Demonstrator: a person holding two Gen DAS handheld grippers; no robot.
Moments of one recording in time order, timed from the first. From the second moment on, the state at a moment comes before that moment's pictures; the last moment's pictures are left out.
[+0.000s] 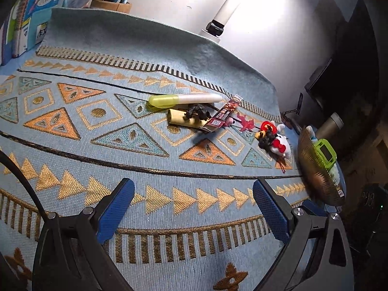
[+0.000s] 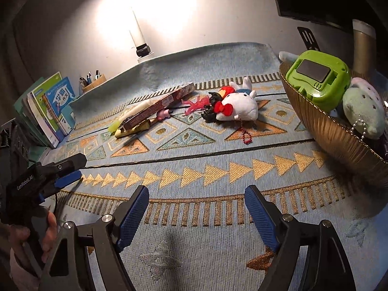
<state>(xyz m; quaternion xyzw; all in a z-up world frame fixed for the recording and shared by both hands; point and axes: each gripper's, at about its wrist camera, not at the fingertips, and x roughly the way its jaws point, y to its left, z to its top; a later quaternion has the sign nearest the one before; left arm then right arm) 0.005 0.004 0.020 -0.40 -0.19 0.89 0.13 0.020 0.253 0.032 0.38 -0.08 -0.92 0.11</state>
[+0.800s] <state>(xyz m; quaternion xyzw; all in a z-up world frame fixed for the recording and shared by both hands) -0.148 0.010 0.019 -0.41 -0.05 0.88 0.22 0.028 0.258 0.040 0.35 -0.09 -0.92 0.12</state>
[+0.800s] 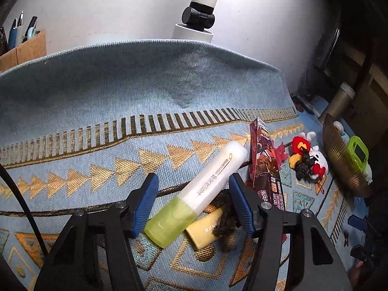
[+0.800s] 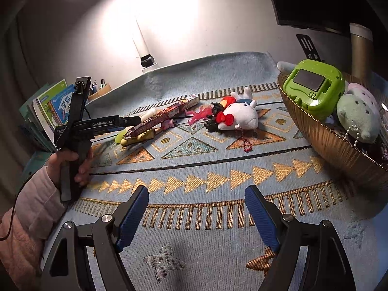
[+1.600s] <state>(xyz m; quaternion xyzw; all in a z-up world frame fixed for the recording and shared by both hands) -0.132 0.024 0.012 -0.43 0.02 0.89 0.15 0.027 0.263 0.040 0.35 -0.10 -0.92 0.12</state>
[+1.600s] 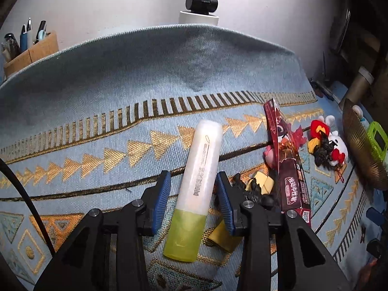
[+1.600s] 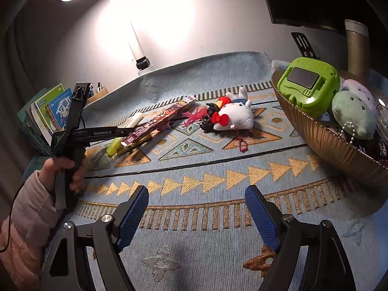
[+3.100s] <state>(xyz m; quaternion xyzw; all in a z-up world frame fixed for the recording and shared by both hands) -0.041 -0.033 0.016 -0.41 -0.16 0.88 0.17 -0.088 0.176 0.046 0.47 -0.09 -0.87 0.14</state>
